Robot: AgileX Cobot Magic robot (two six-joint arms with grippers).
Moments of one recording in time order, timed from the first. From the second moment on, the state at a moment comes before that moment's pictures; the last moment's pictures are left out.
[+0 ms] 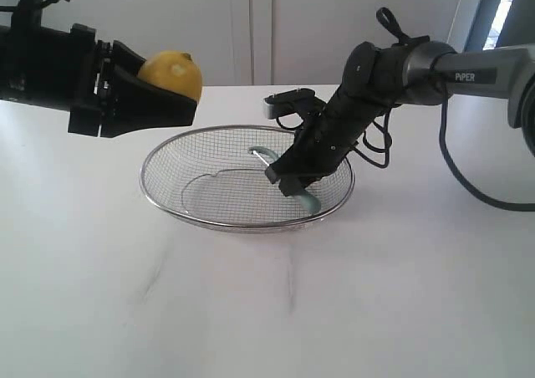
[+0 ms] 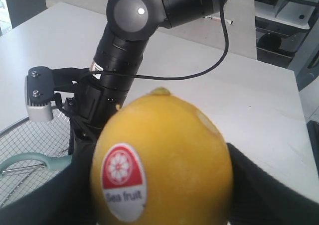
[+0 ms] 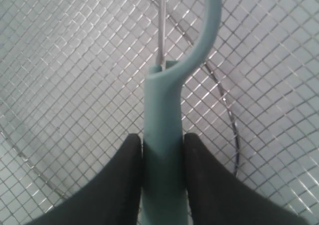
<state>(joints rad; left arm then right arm) -0.19 1.50 -1.07 -1.36 1.13 1.67 0.36 2.22 -1.66 0.44 0.81 -0.59</state>
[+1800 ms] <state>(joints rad) -0.19 1.50 -1.07 -1.36 1.13 1.67 0.36 2.07 -1.66 0.44 1.00 -0.57</state>
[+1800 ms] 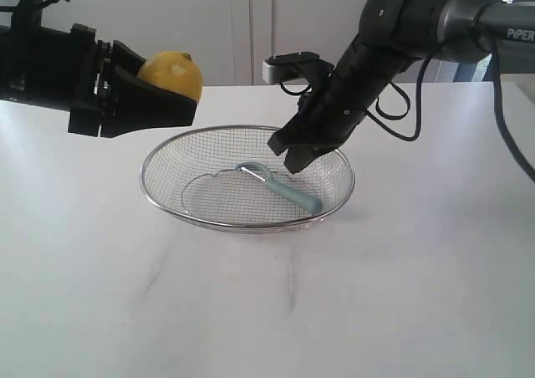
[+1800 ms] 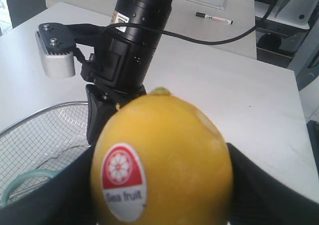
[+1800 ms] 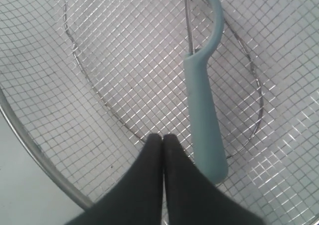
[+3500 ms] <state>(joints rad) -0.19 1.50 -1.07 -1.36 1.13 1.67 0.36 1.90 -1.66 0.44 1.22 -0.31</state>
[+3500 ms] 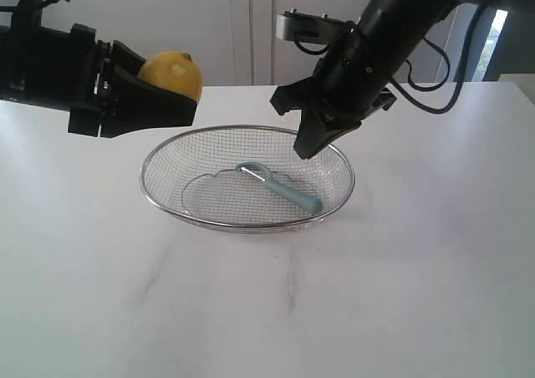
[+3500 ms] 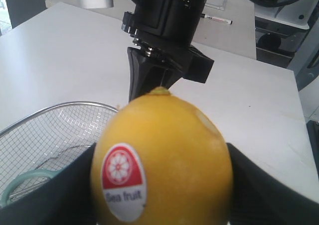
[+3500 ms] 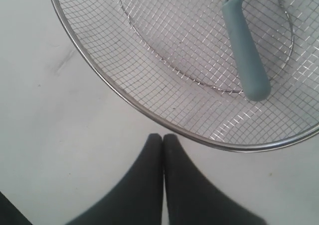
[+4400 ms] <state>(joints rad) -0.19 1.50 -1.07 -1.36 1.13 1.67 0.08 1.86 -1.66 0.42 1.22 0.05</state>
